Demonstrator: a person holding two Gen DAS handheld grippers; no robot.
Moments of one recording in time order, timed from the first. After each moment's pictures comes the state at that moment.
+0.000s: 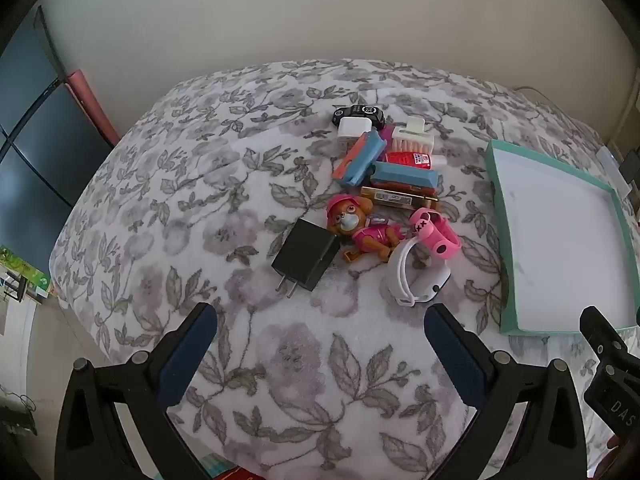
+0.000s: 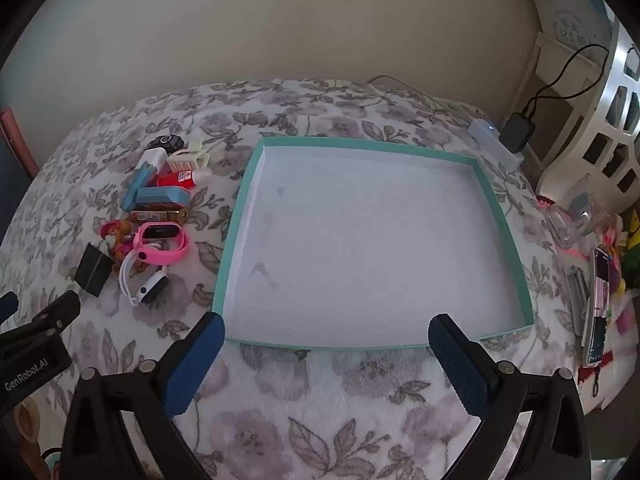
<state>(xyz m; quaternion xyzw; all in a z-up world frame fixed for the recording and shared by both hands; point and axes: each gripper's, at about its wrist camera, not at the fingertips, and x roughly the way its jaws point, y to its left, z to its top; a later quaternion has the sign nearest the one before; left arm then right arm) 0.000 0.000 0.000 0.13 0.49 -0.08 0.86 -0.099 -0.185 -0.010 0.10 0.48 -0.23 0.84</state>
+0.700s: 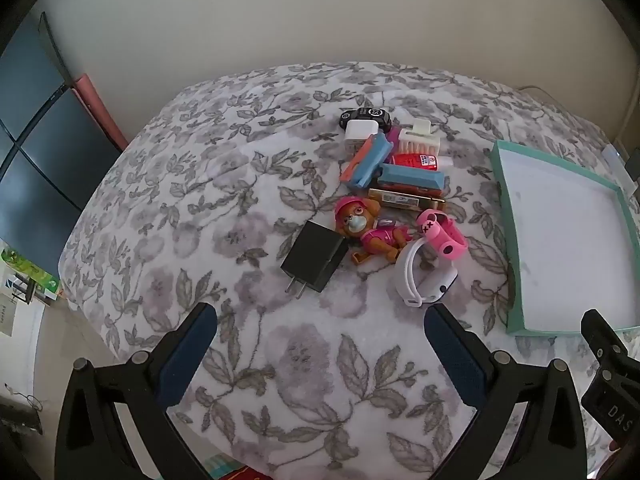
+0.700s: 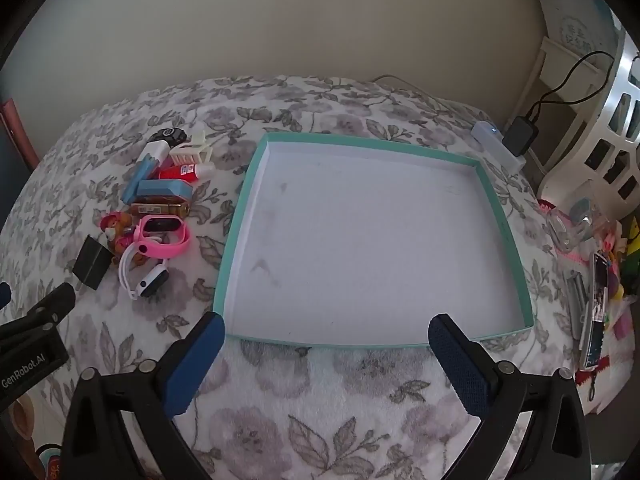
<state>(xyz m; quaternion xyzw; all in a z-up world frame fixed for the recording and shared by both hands) -0.002 0.000 0.002 0.14 0.49 -0.06 0.86 -0.097 -0.185 -0.009 0.09 0.49 -0.23 0.84</state>
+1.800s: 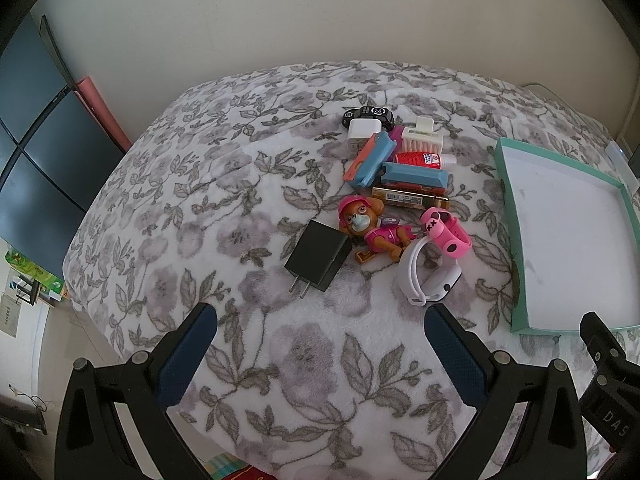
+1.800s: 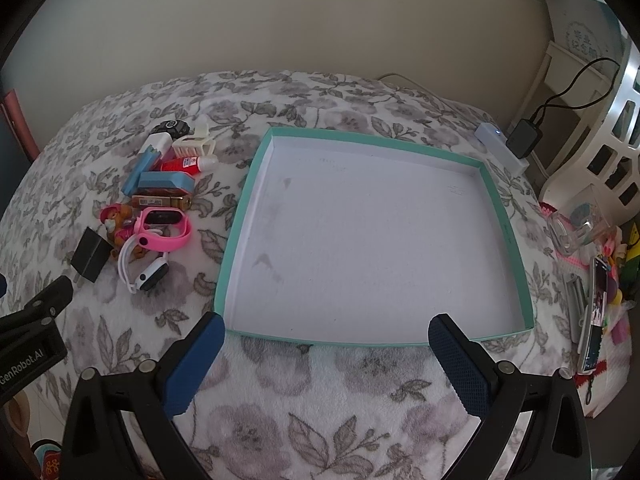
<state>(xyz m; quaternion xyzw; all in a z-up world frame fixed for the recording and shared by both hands) -0.002 0.002 0.002 0.15 0.49 -0.06 0.86 -0.095 -0.180 -0.013 0.08 0.50 -0.23 0.83</state>
